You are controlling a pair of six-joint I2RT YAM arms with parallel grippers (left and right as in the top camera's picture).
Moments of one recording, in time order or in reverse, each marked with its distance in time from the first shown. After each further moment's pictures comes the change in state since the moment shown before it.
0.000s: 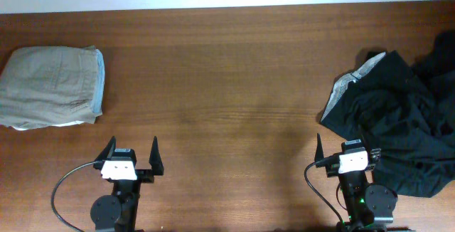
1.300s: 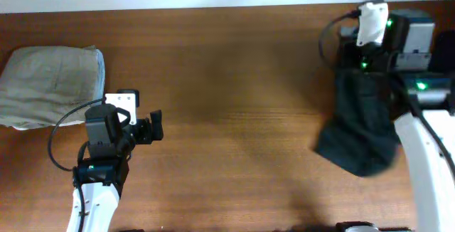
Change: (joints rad) left arm 0.000 1.065 0.601 -0.172 0.055 0.000; right arm 0.067 1.365 1.500 -0.672 -0.077 0.182
